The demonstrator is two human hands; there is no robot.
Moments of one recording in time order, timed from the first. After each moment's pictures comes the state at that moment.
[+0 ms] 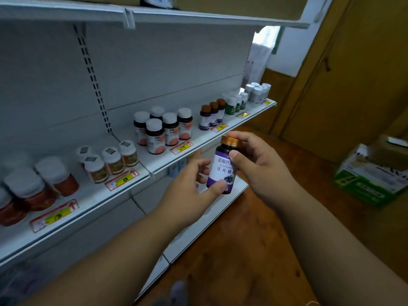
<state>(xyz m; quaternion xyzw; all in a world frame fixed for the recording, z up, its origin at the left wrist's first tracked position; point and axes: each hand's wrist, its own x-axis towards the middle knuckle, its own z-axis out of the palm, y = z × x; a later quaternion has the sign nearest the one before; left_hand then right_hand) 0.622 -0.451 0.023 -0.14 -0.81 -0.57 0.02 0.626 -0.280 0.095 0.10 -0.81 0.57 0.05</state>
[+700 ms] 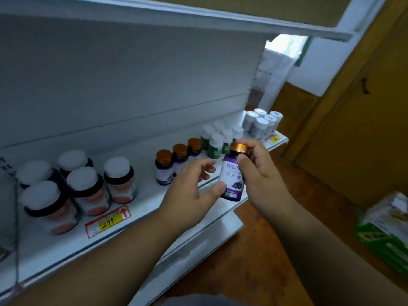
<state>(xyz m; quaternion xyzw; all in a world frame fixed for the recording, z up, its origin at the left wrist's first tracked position) 0.311 -0.282 0.011 -0.12 -0.83 -0.53 0.11 0.294 -0.118 0.064 0.11 -0.78 0.61 0.06</state>
